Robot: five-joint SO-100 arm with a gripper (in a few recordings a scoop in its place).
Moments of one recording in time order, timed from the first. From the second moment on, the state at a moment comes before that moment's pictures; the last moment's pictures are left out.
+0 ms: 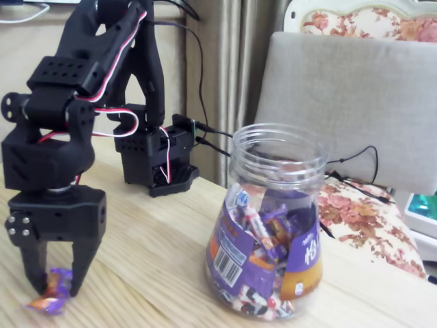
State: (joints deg) arm -30.8 94.1 115.4 59.5 73.7
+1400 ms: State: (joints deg) arm -53.7 139.1 85.0 94.7 25.5
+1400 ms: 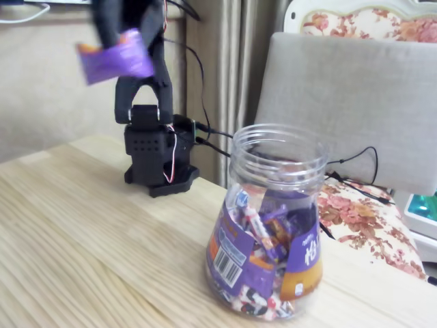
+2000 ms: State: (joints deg) arm -82.3 128.8 82.1 94.8 16.3
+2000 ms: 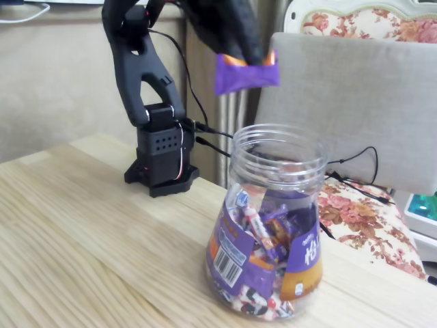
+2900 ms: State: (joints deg) arm -82.1 124.3 88.2 89.9 19.8
